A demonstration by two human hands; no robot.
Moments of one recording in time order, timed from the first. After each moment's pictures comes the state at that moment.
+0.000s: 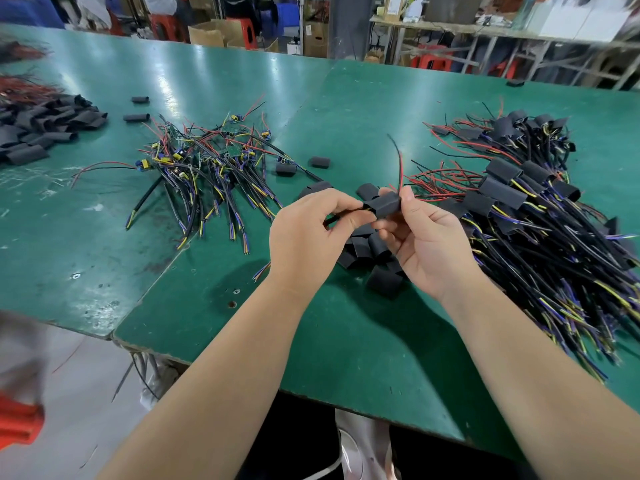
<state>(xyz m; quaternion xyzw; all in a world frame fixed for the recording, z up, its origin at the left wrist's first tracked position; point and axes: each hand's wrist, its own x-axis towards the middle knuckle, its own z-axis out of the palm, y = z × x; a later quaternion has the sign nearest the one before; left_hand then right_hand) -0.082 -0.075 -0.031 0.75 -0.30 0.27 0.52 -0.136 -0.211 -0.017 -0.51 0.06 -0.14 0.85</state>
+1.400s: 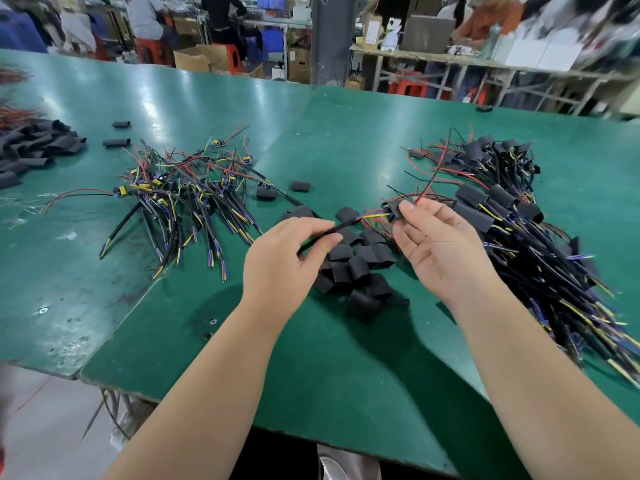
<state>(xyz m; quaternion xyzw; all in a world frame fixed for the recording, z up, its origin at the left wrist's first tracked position) -0.080 -0.070 -0.032 0.78 -0.30 0.26 0.48 -0.142 -0.242 0.012 -0.42 0.15 -0.21 0.87</state>
